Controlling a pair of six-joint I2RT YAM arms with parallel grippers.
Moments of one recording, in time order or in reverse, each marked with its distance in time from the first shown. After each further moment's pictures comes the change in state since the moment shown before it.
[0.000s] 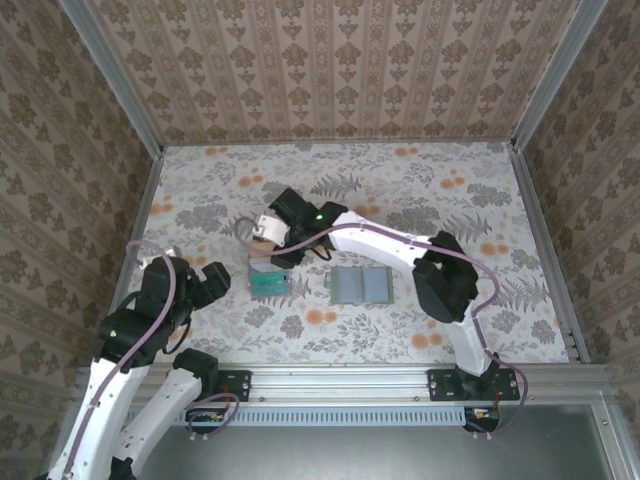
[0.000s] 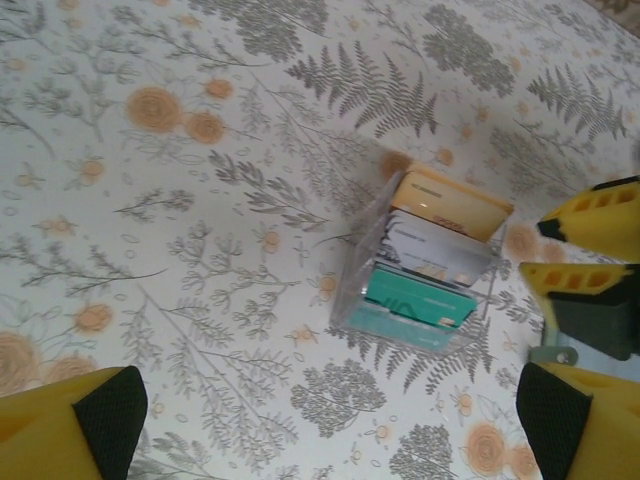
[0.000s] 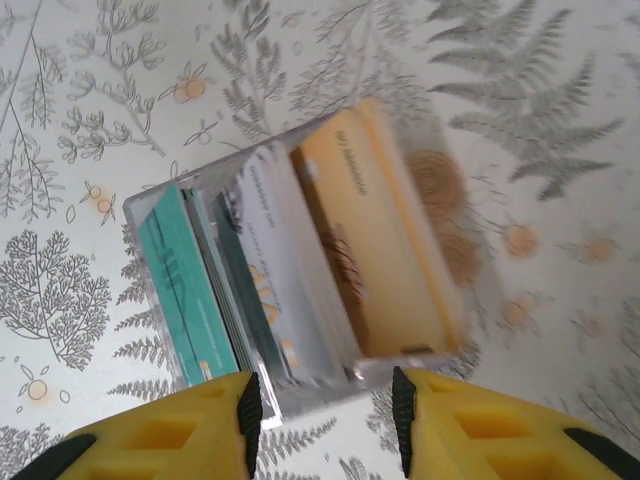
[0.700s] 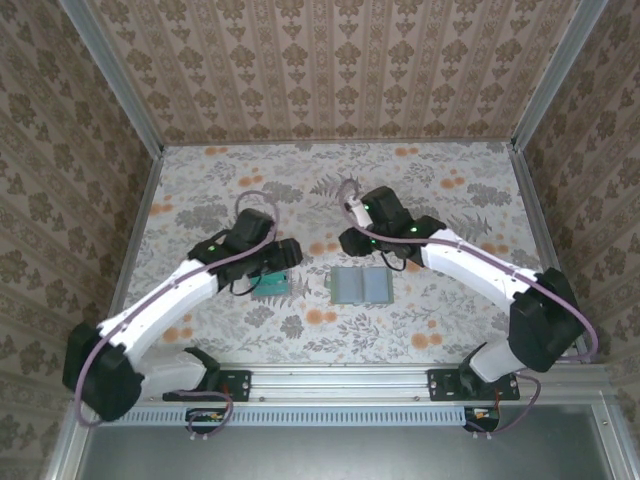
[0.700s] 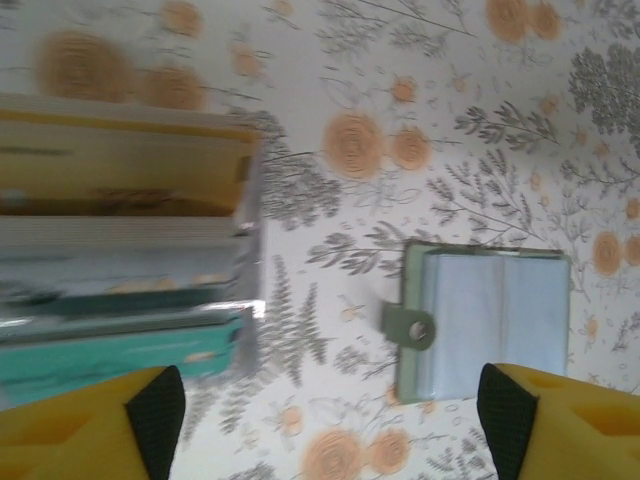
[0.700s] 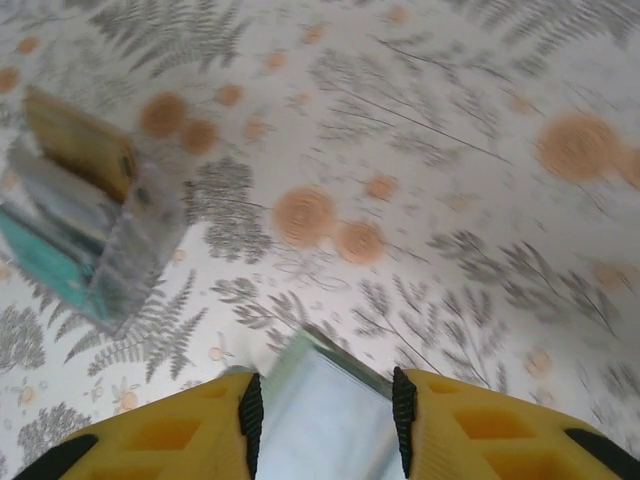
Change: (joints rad) left arm -0.251 0.684 0.024 0.526 0.237 -0.035; right arm -0.257 -0.577 -0.661 0.211 0.063 0.532
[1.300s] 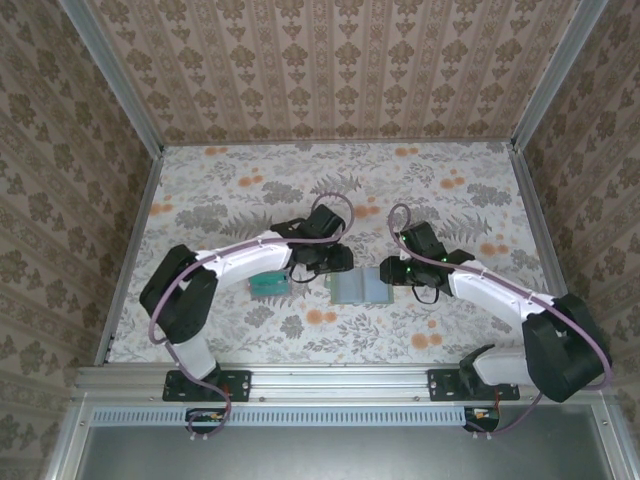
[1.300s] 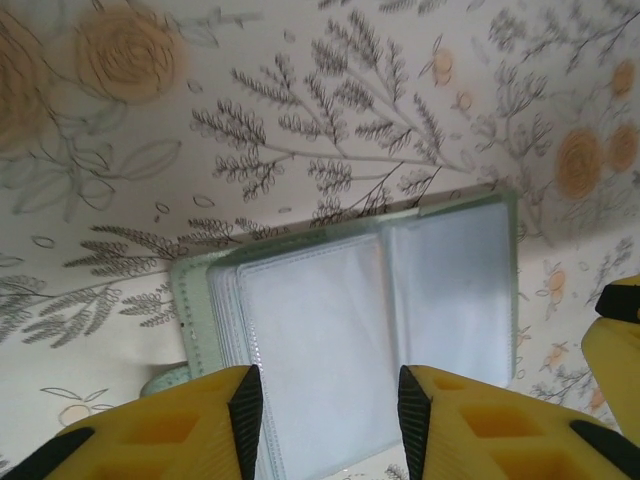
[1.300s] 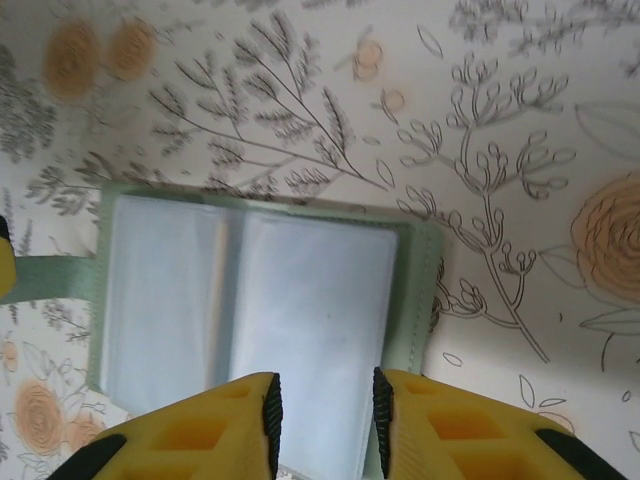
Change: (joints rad) left arm -0.189 0.512 0.243 0.149 0.138 -0.010; right arm -0.154 -0.142 -0.388 0.060 -0.074 0.283
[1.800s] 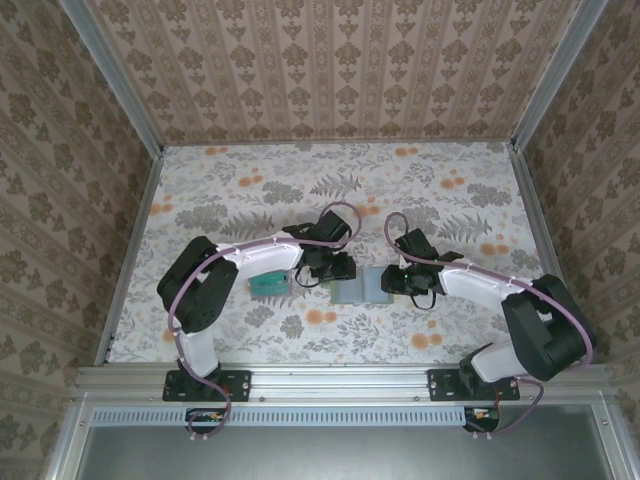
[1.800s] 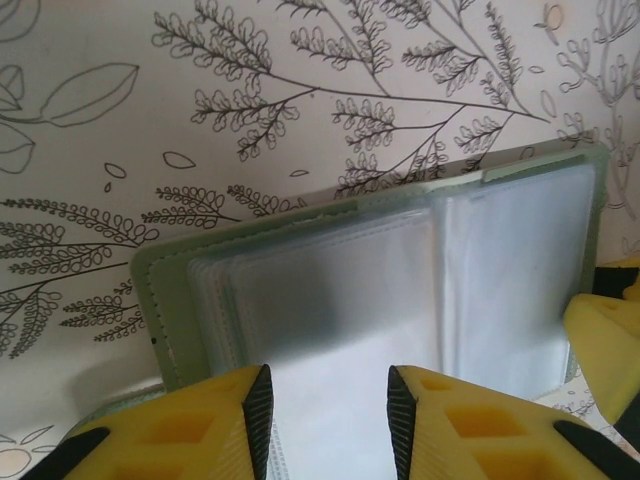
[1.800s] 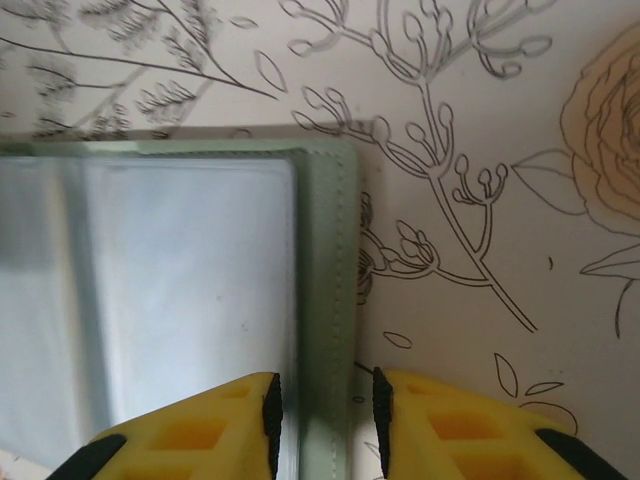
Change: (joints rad) left arm -0.007 0.105 0.017 -0.005 0.053 0.007; right arm 0.000 0.129 -0.032 0.015 0.013 0.063
